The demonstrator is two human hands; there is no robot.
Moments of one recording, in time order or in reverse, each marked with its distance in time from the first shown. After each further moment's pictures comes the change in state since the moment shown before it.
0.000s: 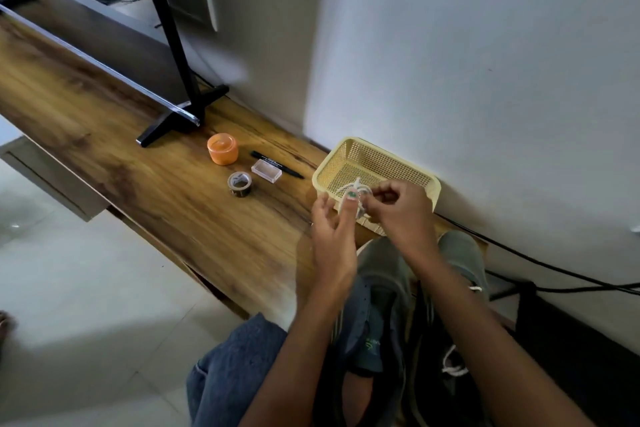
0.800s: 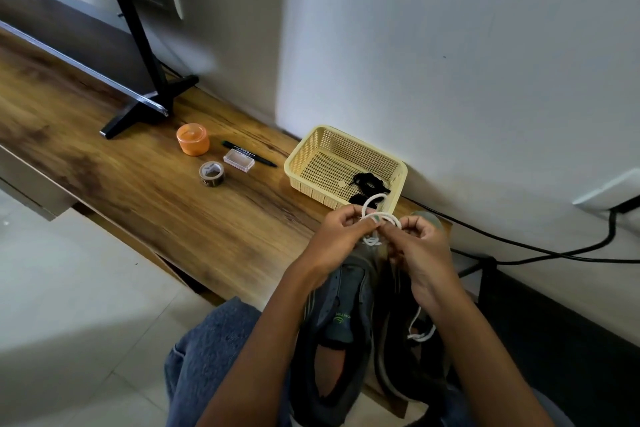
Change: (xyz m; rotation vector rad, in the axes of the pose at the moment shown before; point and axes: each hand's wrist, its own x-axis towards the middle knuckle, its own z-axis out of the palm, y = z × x) left_hand -0.004 -0.016 0.008 0.111 -0.558 -0.066; right_hand -0.070 0.019 -0.053 0.484 0.104 0.450
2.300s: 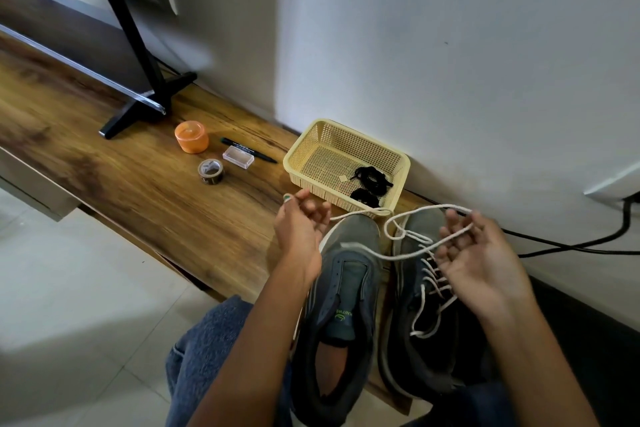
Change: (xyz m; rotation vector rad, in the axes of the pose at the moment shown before) left_hand 0.006 0.010 -0.011 -0.769 0.660 -0.104; right_hand 0.005 -0.010 -0.051 0.594 0.119 0.196
